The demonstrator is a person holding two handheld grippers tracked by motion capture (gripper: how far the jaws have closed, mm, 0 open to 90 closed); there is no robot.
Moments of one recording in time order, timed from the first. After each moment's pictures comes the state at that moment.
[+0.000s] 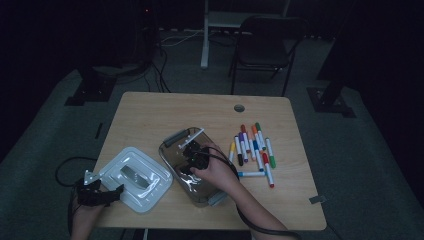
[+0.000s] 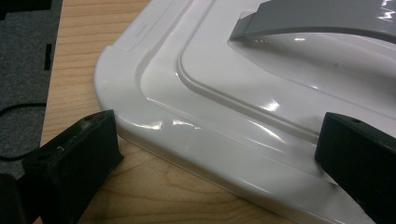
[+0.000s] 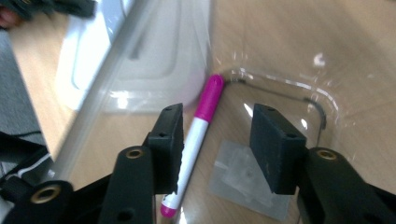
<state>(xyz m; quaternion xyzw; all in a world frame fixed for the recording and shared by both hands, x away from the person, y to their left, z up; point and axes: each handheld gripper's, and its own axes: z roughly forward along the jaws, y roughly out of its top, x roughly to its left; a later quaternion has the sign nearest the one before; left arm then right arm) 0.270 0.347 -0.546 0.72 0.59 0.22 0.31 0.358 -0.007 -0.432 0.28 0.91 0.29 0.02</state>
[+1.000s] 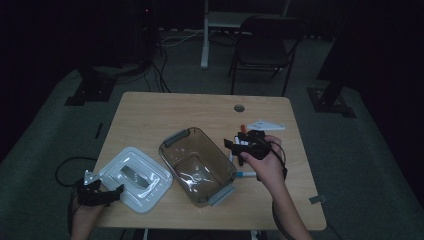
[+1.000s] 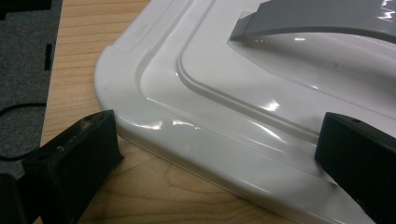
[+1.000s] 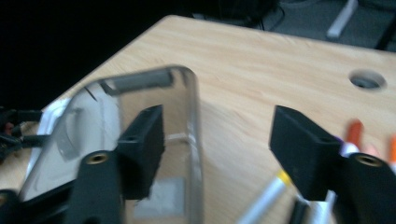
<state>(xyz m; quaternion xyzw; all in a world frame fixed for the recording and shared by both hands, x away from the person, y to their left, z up) 0.270 0.347 -0.546 0.72 0.59 0.22 0.31 0.344 -0.157 -0.382 0.44 0.75 0.47 0.14</state>
